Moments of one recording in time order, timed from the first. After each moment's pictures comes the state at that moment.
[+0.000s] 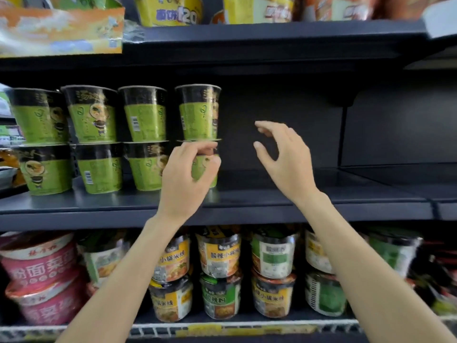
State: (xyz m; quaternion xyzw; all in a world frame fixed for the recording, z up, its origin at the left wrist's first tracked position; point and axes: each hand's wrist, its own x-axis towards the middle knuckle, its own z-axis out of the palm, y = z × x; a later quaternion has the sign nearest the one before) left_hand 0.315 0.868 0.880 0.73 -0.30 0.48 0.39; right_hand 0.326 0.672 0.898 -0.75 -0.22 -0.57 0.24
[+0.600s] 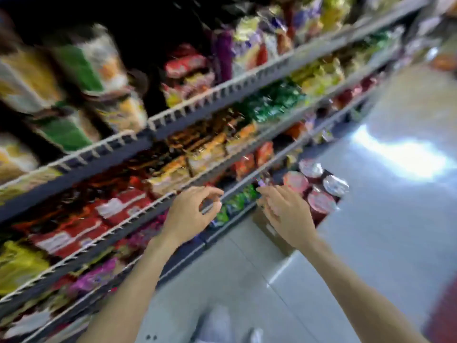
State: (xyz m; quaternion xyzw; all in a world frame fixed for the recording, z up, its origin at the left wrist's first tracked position) left_hand 0.097 0.509 0.548 0.79 -0.51 -0.04 0.32; right_hand -0.066 0.335 0.524 -0.93 0.13 -0.31 0.16
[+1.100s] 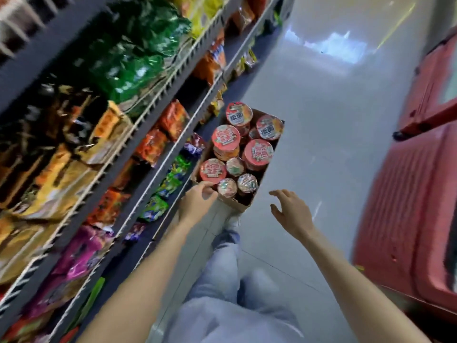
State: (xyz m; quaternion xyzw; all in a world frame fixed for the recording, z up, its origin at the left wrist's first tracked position) left_hand 0.058 0.210 0.326 0.82 -0.40 -0.36 0.22; right_hand -0.186 0.128 0.339 -0.82 0.51 0.04 0.26
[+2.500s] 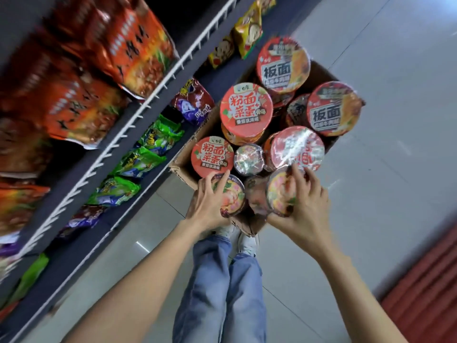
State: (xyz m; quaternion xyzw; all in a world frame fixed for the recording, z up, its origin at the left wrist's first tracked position) left_hand 0.074 0.066 -0.002 0.80 -0.45 -0.39 0.03; right_hand -0.098 -0.061 0.097 -0.79 0.49 0.06 0.35
